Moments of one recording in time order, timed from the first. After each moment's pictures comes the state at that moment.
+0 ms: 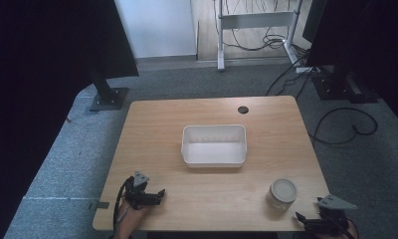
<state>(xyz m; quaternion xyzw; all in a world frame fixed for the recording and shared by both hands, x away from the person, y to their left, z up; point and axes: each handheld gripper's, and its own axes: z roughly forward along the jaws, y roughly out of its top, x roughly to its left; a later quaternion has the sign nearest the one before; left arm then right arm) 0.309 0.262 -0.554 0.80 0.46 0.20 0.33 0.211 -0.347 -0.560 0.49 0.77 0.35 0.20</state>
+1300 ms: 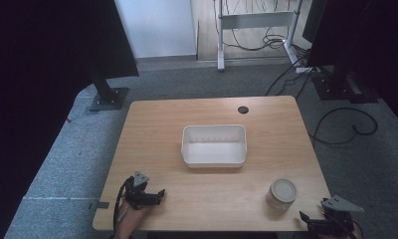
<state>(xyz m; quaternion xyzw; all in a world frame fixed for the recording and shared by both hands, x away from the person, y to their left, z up) 0.309 0.262 -0.554 0.80 0.46 0.20 0.33 0.207 -0.343 -0.550 0.50 0.76 0.34 0.22</state>
